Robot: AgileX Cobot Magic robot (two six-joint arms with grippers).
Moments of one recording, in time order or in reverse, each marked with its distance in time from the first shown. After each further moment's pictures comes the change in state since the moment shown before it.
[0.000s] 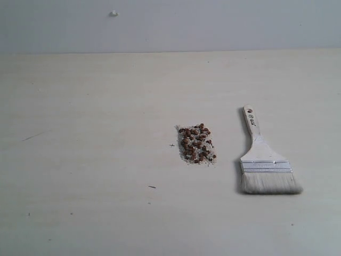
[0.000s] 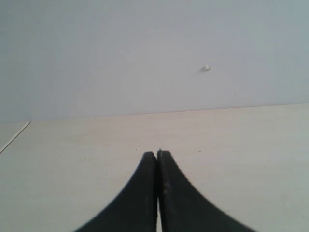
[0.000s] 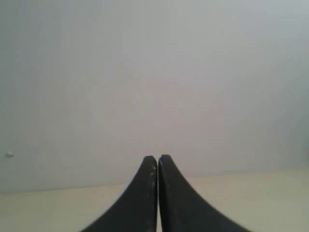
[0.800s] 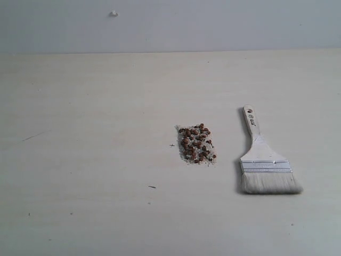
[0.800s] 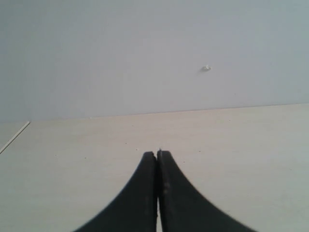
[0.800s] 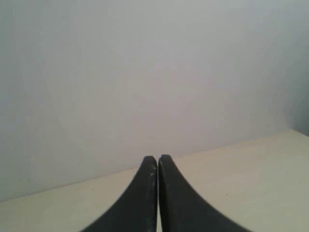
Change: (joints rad) left arm 0.000 0.000 0.000 0.000 0.000 0.000; right arm 0.000 0.000 0.070 0.158 0.088 -0.047
